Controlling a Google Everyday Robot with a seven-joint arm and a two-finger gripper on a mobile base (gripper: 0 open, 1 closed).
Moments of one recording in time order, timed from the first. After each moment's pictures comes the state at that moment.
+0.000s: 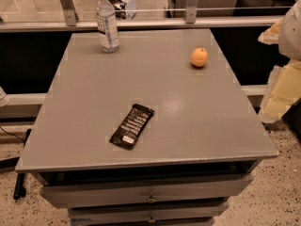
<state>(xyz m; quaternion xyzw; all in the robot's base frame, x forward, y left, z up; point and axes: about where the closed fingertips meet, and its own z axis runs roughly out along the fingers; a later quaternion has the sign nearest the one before) 0.438 -0.215 0.983 -0.60 0.78 -0.04 0.17</state>
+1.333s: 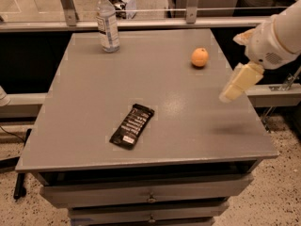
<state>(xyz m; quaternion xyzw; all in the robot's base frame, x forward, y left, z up) 0.549 -0.205 0.923 -0.57 0.77 0.01 0.30</state>
